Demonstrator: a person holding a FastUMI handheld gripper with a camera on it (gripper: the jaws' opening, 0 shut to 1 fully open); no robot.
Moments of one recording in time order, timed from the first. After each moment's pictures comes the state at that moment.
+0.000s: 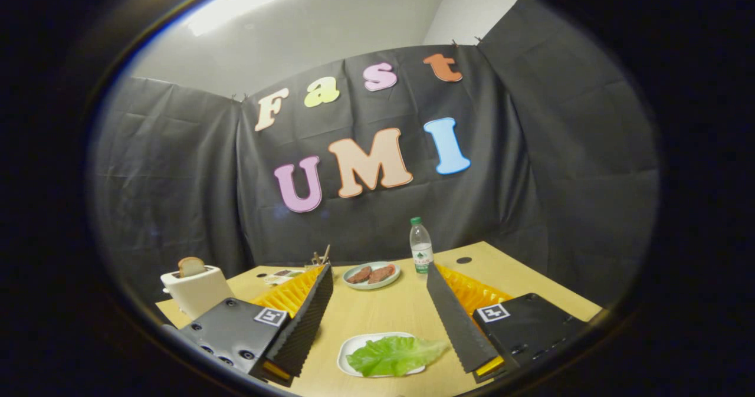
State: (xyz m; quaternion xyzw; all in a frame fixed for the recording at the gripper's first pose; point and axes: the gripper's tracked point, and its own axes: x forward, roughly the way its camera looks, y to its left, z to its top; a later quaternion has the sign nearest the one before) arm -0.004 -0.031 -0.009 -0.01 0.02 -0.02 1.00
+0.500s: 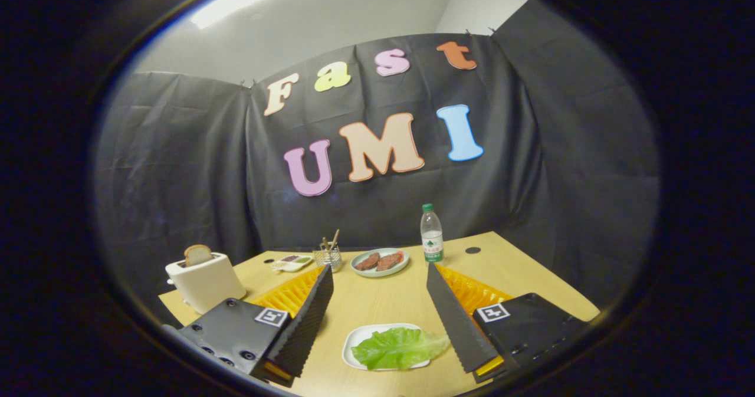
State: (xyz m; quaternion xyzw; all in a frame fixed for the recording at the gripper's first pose) arm 0.001 -0.012 -0.023 -0.03 0.07 0.01 1.00
